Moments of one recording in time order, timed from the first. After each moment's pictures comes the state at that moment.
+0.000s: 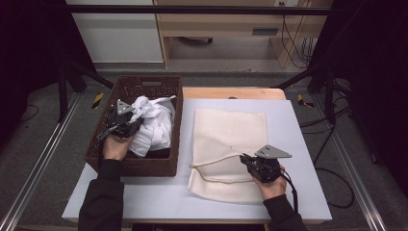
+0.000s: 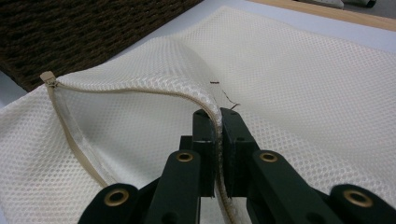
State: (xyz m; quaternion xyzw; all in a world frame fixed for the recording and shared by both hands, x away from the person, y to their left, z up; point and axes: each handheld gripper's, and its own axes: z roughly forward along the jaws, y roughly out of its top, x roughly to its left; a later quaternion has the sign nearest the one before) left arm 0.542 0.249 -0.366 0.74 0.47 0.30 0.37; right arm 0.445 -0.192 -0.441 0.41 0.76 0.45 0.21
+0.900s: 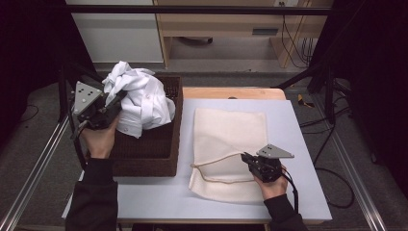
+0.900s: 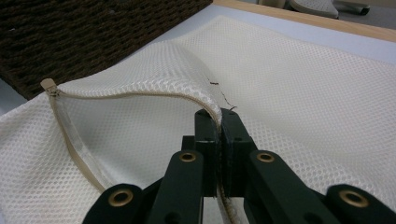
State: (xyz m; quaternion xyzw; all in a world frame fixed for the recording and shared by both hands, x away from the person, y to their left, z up) left arm 0.474 0.251 -0.259 0.62 0.40 0.42 0.53; right arm 0.444 -0.194 -0.437 0.41 0.75 0.46 0.22
